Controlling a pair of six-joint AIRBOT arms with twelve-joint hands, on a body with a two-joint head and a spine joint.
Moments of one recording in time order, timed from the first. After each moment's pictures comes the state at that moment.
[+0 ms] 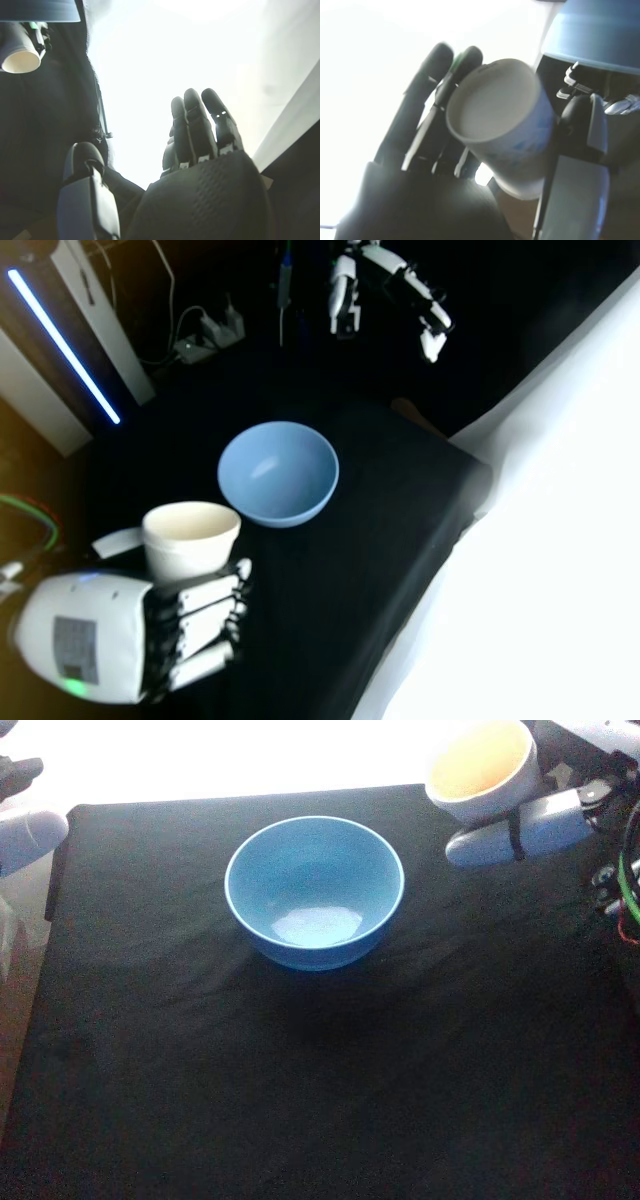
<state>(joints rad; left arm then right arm) 1.15 -0.92 1.22 -0.44 -1.26 0.51 -0.66 -1.30 1.69 -0.13 0.76 -0.04</state>
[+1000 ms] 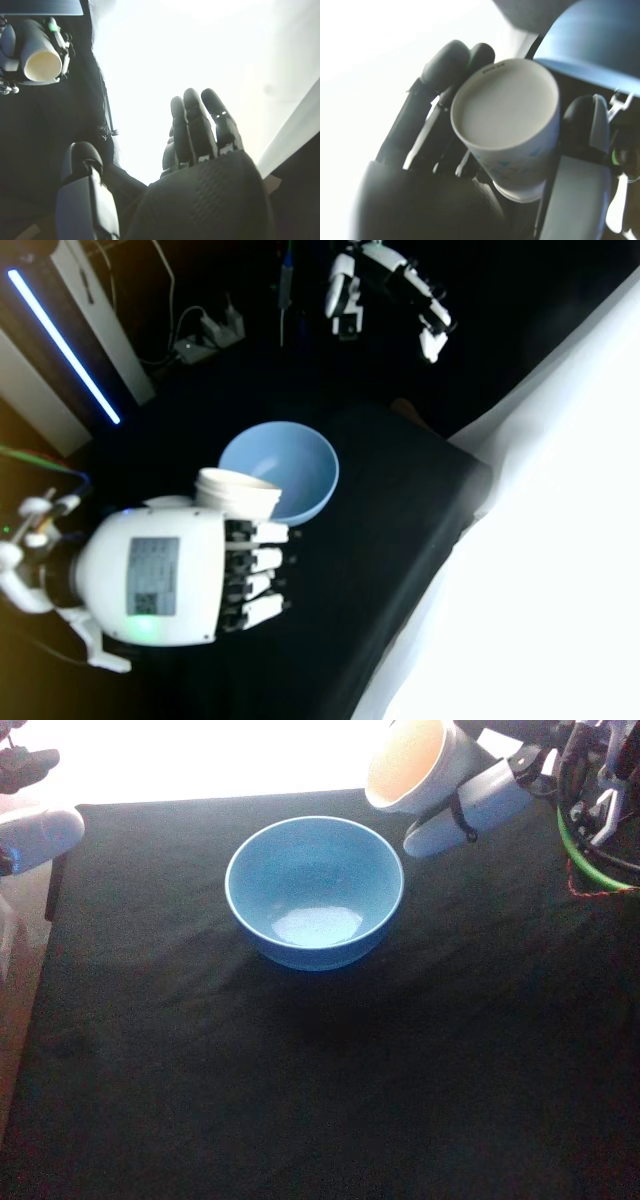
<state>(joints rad) 1.11 -0.92 1.24 -0.39 -1.23 0.51 -0.47 -1.35 1.71 -0.53 0.55 -0.04</state>
